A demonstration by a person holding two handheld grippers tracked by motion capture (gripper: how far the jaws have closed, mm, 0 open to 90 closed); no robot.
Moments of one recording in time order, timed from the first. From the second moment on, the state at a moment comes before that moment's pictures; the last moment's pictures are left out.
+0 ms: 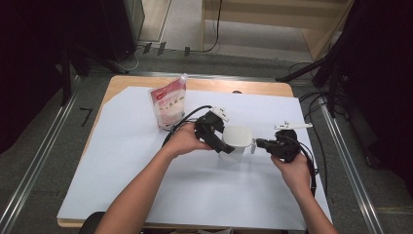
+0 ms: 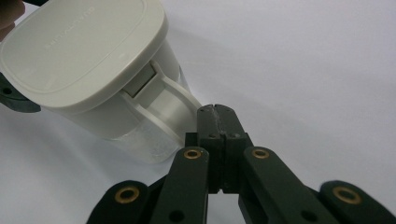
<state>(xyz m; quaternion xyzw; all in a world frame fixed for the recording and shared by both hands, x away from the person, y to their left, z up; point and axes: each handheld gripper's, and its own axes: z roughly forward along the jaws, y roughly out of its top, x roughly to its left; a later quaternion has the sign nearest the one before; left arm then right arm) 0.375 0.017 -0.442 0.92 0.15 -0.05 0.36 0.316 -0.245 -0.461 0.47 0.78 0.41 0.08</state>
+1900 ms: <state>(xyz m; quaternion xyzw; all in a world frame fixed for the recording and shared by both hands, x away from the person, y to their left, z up) 0.360 0.013 -0.423 0.92 0.15 0.00 0.37 0.313 -0.240 -0.463 0.46 0.79 0.40 0.09</state>
